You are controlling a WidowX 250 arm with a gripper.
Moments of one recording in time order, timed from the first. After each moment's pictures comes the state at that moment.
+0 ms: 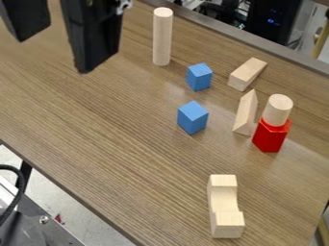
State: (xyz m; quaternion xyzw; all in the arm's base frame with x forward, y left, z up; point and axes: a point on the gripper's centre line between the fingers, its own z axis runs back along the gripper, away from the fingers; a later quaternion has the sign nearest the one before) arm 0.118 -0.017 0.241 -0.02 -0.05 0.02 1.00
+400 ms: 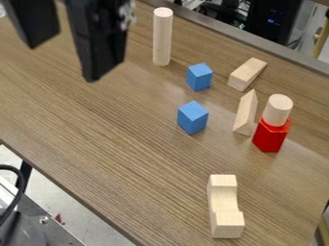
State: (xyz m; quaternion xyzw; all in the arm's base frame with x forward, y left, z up) arm 0.127 -0.016 0.228 -0.01 -0.06 -0.02 1.00
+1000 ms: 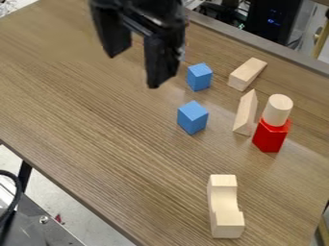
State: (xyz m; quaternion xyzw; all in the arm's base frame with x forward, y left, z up) arm 0.201 -0.009 0.175 0.01 -0.09 -0.08 0.99
